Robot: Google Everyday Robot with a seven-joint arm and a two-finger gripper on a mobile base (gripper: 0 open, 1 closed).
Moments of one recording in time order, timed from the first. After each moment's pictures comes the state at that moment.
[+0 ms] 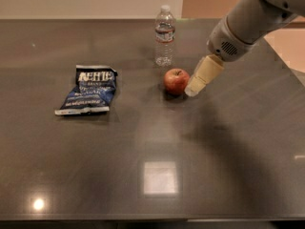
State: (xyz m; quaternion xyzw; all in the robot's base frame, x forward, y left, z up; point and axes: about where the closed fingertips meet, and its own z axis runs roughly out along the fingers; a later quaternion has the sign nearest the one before) arm 0.577 -0.134 0.918 -0.53 0.81 0.05 0.26
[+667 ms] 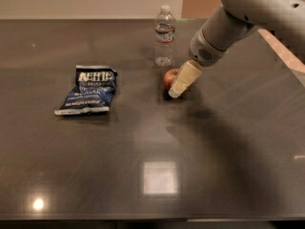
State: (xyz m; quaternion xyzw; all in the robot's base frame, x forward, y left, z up) arm 0.614 -0.098 0.876 -0.53 0.81 0.08 0.24
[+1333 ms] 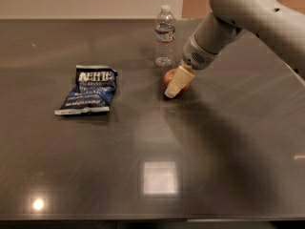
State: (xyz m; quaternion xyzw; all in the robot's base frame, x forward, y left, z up) arm 0.621 -0.086 0.855 -0.54 0.81 0.09 0.22
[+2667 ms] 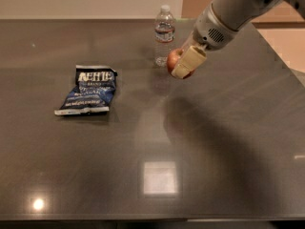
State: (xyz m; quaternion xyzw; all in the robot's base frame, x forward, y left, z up) arm 0.588 -0.088 0.933 -0.58 0.77 0.12 0.25
